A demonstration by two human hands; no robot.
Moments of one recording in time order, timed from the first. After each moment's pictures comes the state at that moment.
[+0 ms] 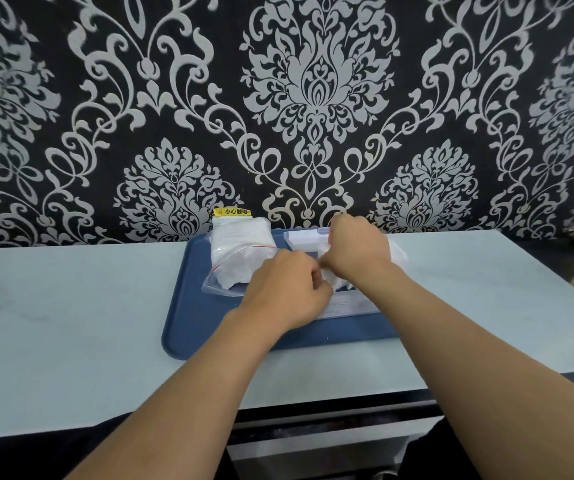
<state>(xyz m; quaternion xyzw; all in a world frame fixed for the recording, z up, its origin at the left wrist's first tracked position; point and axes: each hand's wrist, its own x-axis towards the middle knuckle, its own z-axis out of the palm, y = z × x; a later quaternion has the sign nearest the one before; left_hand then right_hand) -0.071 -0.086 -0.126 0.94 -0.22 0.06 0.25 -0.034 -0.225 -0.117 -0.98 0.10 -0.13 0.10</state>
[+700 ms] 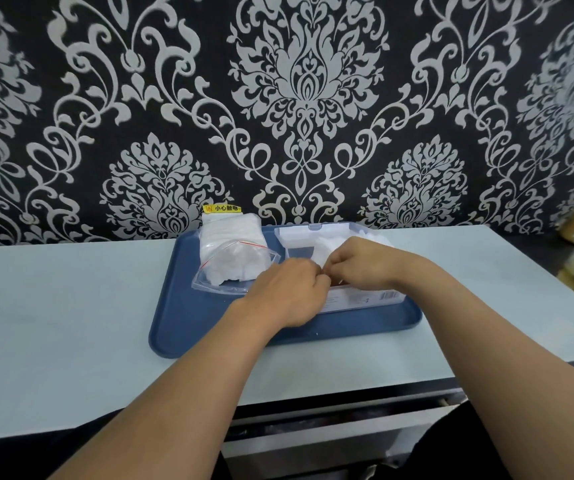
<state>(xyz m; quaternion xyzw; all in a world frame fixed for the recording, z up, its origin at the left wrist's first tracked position) -0.056 -0.104 -0.144 0.95 -0.26 -0.03 0.18 -0.066 -0.259 -0.111 -0.96 0.01 0.12 0.24</state>
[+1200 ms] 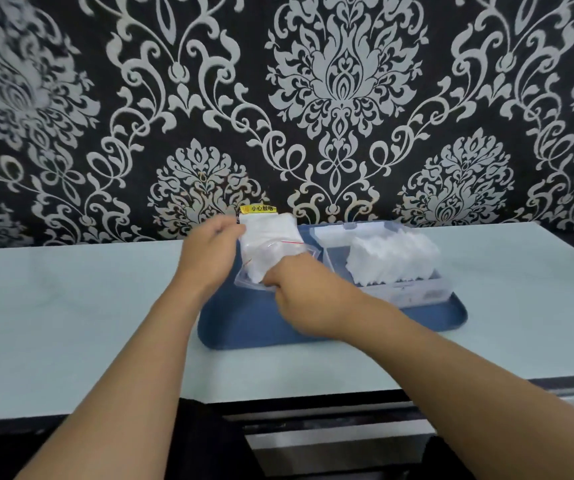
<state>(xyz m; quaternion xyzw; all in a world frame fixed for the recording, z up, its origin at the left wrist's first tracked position) -0.033 0.018 -0.114 0.83 0.01 0.07 0.55 -0.095 -0.131 -0.113 -0.96 -0.21 -0.01 0.20</state>
